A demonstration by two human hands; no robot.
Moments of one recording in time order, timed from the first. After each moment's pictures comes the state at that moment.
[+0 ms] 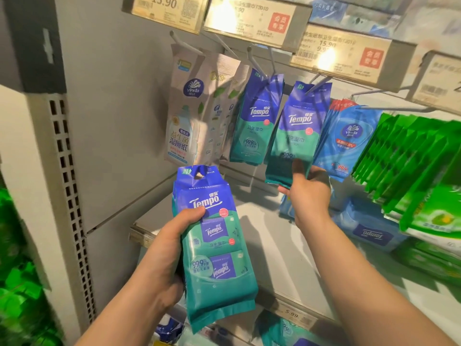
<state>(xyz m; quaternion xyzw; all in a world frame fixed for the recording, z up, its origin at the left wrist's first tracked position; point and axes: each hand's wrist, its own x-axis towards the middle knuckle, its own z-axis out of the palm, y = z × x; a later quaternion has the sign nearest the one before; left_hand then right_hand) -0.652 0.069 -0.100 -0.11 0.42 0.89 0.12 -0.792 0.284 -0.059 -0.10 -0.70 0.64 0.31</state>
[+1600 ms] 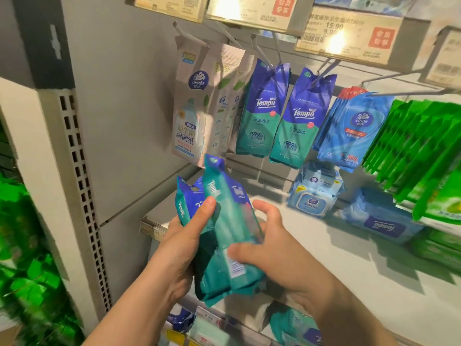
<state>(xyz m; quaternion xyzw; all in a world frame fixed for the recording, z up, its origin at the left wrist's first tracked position) -0.659 0.077 -0.116 -0.09 0.46 0.88 0.04 -0.656 0.235 -0.087 0.06 -0.80 0.59 -0.09</state>
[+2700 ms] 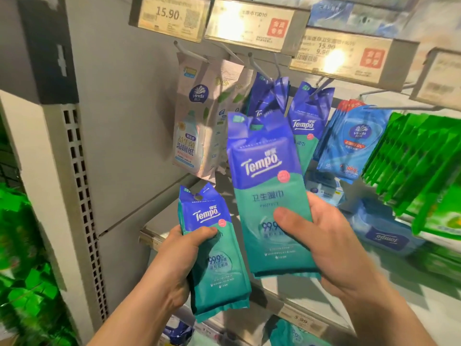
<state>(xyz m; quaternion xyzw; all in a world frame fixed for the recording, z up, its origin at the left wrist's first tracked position) -0.666 0.076 -0.115 -0.16 0.49 0.85 0.05 -0.660 0.271 -0.041 0.17 -0.69 0.71 -0.01</state>
